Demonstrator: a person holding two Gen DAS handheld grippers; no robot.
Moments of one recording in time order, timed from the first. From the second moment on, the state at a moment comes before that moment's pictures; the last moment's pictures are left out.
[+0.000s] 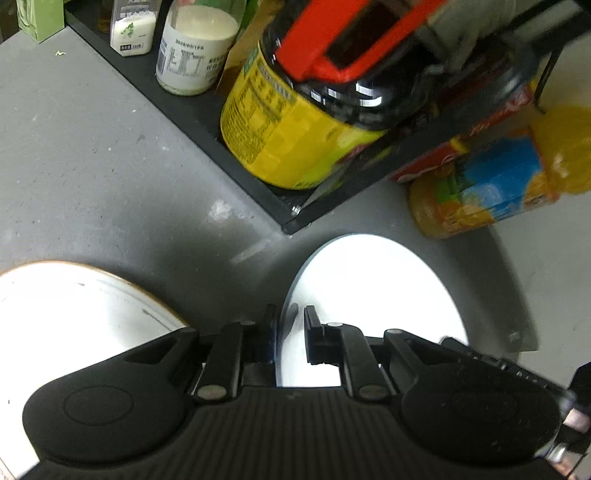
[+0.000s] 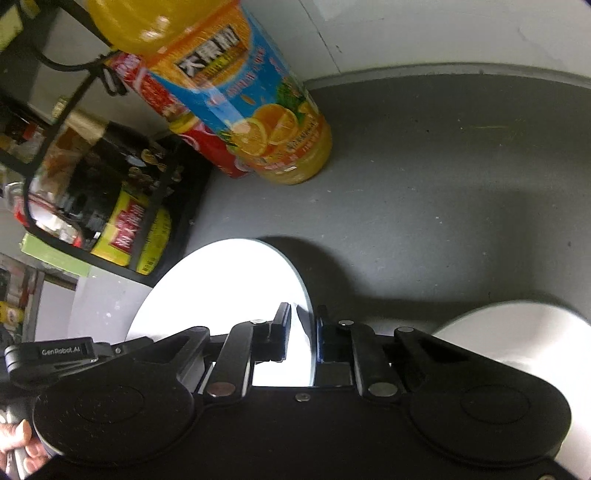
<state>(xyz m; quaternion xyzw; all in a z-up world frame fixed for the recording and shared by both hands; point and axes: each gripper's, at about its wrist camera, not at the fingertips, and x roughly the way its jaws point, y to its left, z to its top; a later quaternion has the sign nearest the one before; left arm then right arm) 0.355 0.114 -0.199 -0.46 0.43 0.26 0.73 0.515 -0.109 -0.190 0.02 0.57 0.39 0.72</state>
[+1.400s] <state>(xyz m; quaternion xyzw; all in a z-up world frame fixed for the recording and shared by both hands) 0.229 0.166 -0.169 -0.39 0.49 0.17 0.76 0.337 -0.099 -0.179 0.12 0.54 0.33 0.77</state>
